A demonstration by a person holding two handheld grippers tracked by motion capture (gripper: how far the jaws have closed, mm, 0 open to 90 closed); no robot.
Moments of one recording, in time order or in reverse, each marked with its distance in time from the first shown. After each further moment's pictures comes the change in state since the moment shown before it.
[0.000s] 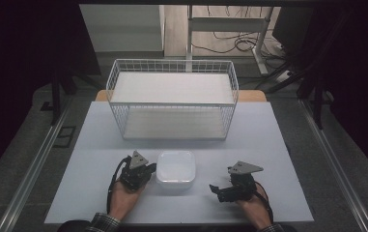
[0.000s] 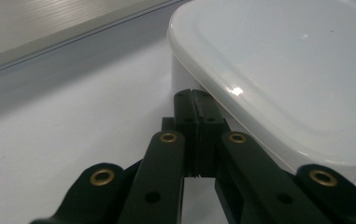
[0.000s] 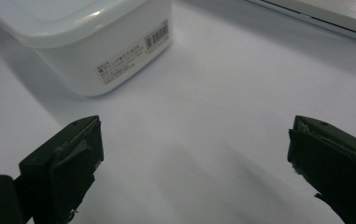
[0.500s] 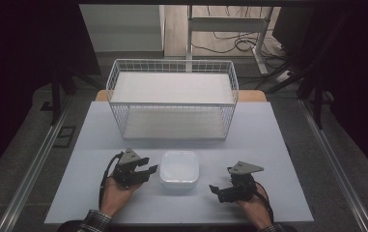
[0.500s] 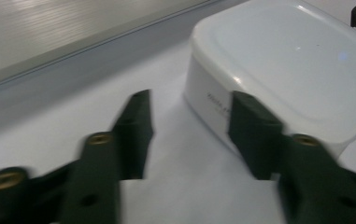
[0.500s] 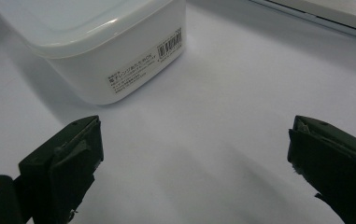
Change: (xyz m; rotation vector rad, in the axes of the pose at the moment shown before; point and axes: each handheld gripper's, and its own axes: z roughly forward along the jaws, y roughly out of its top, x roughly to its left) left arm 0.023 0.001 -0.017 -0.044 -0.078 -0.017; right arm -0.001 -0.001 0.000 -0.004 0.021 0.005
